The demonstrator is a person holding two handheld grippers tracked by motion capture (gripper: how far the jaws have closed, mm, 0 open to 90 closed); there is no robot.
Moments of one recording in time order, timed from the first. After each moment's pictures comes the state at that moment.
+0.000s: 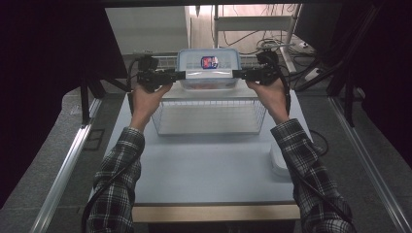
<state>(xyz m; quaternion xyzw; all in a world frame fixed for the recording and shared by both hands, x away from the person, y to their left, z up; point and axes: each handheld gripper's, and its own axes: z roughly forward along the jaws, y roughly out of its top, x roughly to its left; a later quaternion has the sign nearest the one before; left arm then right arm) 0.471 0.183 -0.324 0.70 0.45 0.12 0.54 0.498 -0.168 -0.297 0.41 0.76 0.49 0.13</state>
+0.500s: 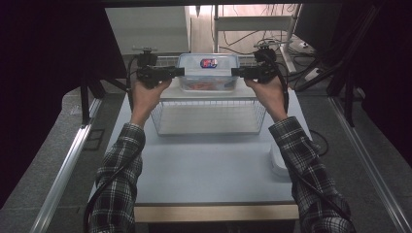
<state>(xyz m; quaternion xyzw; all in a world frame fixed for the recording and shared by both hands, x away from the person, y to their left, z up) 0.479 0.187 -0.321 0.70 0.46 0.11 0.54 0.499 -0.161 -0.291 0.41 0.76 0.48 0.14</state>
